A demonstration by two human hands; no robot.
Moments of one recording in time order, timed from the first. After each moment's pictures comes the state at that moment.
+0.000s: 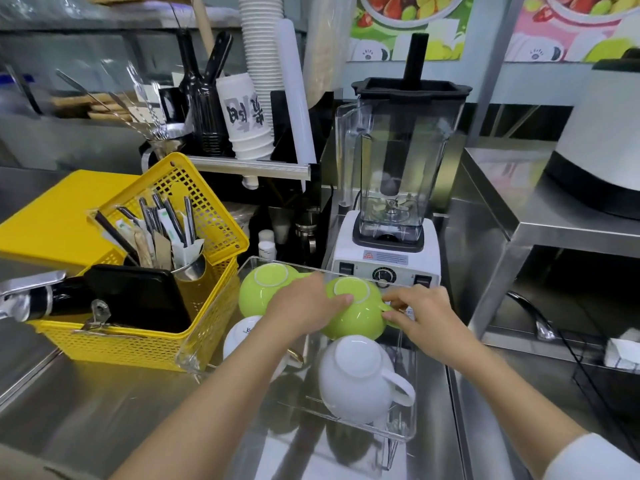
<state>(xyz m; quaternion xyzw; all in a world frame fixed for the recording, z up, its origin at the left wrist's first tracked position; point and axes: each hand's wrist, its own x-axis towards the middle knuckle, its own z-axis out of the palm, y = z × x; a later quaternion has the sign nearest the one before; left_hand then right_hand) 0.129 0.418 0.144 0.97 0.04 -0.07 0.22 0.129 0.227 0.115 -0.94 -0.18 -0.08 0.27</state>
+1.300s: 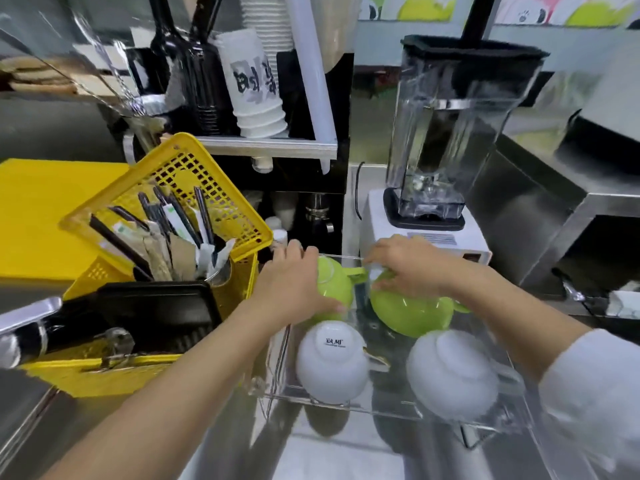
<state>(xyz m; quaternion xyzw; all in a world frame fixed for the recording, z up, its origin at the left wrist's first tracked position) 0.163 0.530 0.139 0.98 -0.13 -0.04 0.11 0.174 0.346 0.160 -0.98 -0.21 0.06 -0.02</state>
